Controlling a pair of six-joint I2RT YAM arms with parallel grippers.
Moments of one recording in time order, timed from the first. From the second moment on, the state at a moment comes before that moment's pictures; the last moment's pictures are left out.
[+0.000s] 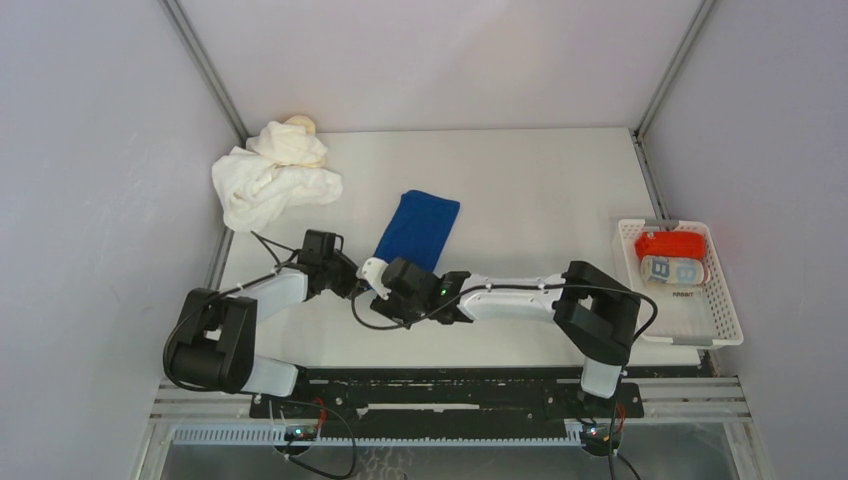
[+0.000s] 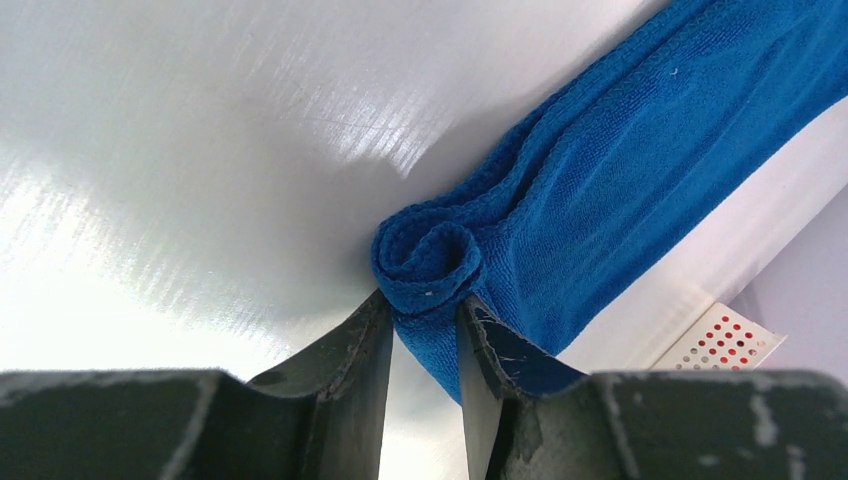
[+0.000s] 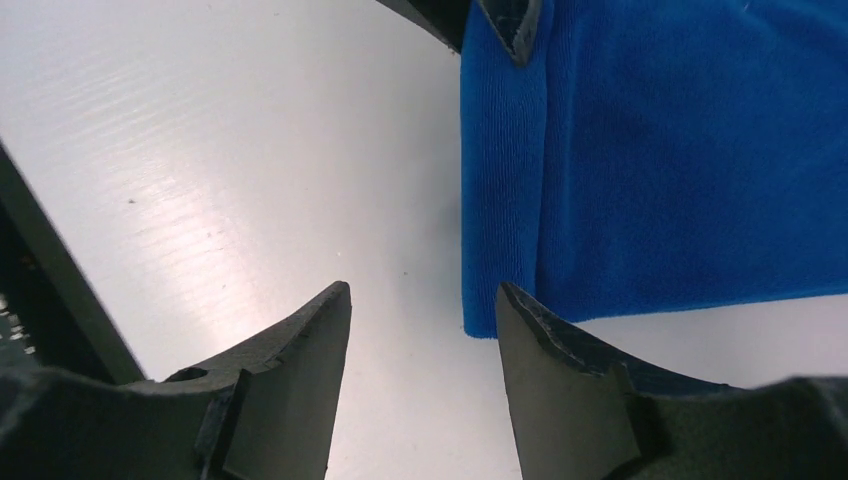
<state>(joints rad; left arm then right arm) -0.22 1.40 0.55 -0.14 0.18 -1.14 1.12 1.78 1.14 -0.20 0.08 -0.02</state>
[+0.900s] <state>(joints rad) -0.22 1.42 0.59 -0.20 0.19 -1.11 1.30 1.99 1.13 0.00 0.54 -0.38</state>
